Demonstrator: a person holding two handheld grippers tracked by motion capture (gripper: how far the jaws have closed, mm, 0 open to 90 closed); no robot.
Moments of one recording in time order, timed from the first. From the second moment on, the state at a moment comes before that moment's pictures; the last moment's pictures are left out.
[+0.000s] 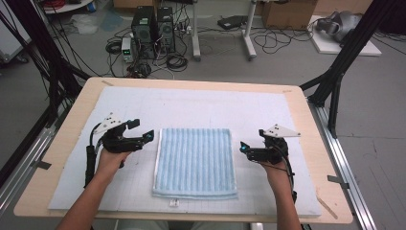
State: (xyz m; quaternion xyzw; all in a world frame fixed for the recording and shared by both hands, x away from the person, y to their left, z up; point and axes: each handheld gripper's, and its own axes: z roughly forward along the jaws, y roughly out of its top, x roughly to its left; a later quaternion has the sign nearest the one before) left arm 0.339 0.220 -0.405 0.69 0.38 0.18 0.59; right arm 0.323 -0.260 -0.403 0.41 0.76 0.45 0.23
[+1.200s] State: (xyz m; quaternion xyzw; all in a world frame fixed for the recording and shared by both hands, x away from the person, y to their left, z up) left arm 0.393 0.198 -0.408 0.73 0.40 0.16 0.53; right arm 0.336 -0.250 -0.396 0.40 0.77 0.45 0.21
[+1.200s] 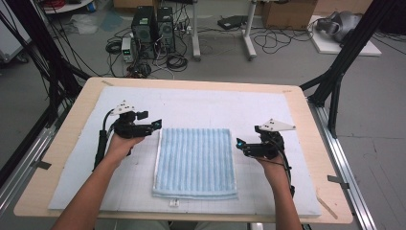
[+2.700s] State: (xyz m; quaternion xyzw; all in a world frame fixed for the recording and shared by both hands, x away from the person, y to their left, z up) left arm 0.406 0.163 -0.451 0.81 0.38 0.18 0.41; right arm 0.394 -0.214 -0.423 0.43 0.79 0.39 0.18
